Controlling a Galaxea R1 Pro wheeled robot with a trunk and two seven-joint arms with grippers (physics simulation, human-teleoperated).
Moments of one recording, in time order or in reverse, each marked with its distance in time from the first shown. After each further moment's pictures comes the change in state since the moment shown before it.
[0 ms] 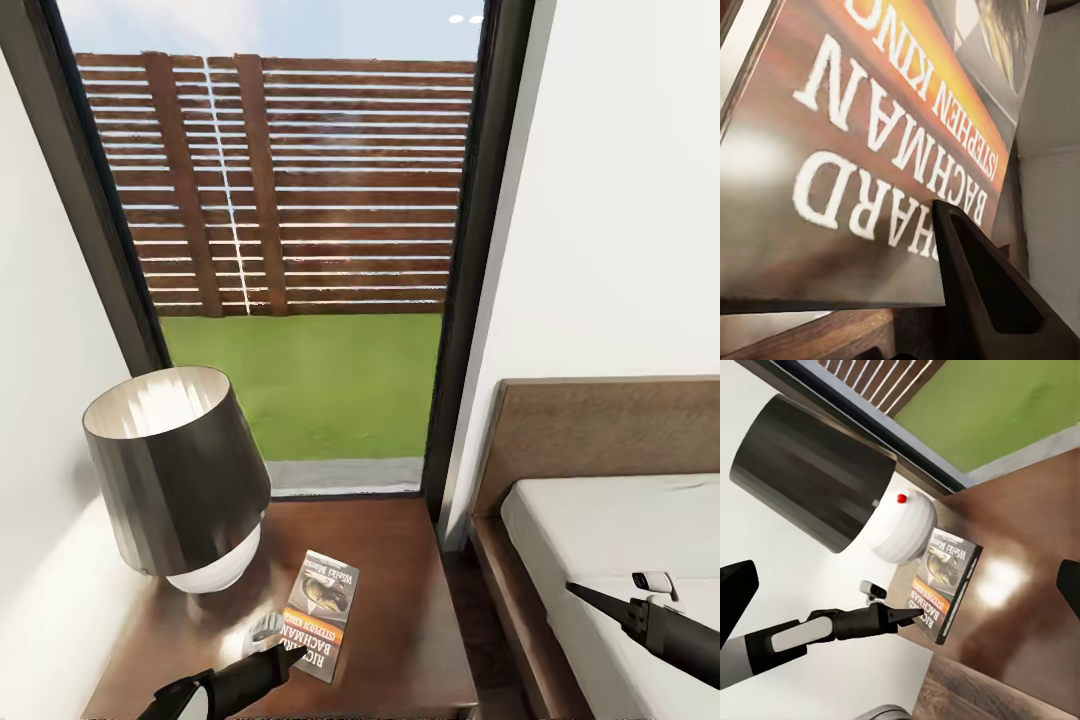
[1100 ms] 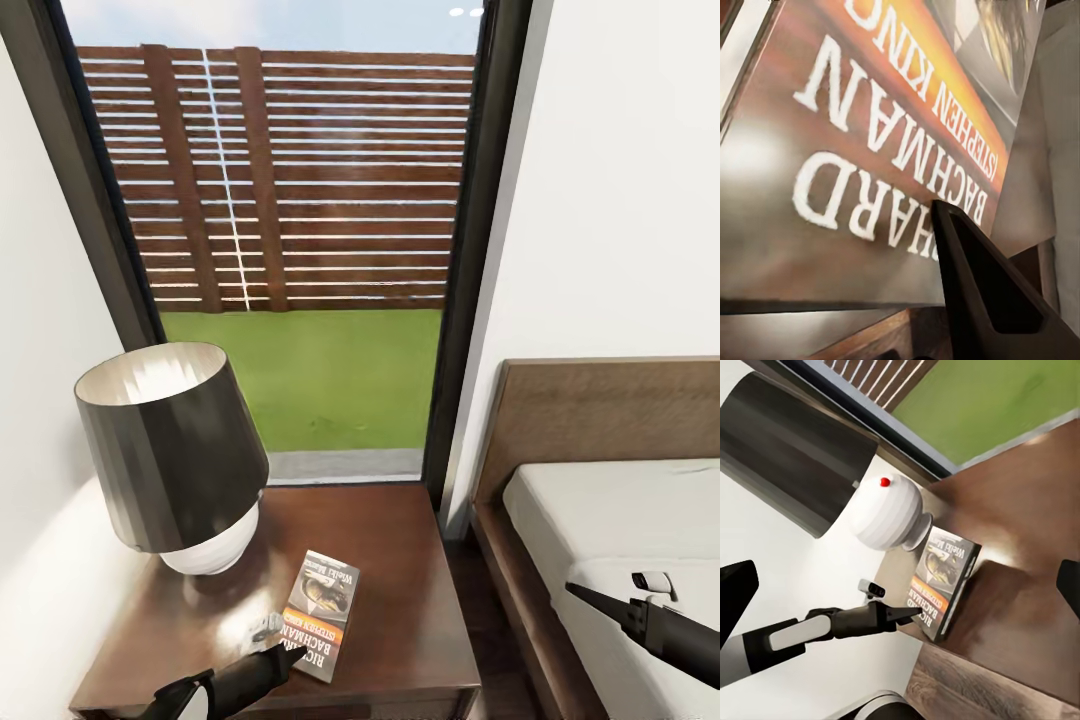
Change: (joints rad) left arm 0.000 0.000 0.000 0.000 0.002 0.000 0.000; right arm 0.000 0.000 0.001 -0.002 0.006 0.000 -0.002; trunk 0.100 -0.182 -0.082
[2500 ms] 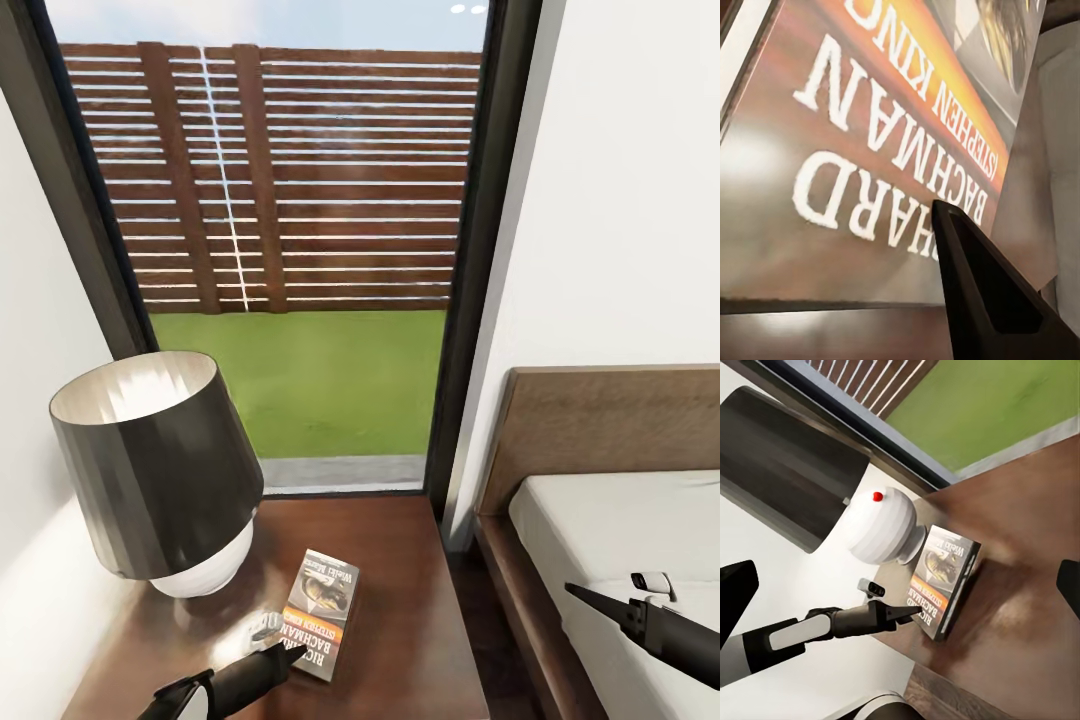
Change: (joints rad) left arm 0.000 0.000 0.002 0.000 0.003 -0.003 -0.001; right arm 0.000 0.002 0.001 0.000 0.002 -0.001 0.000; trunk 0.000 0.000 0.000
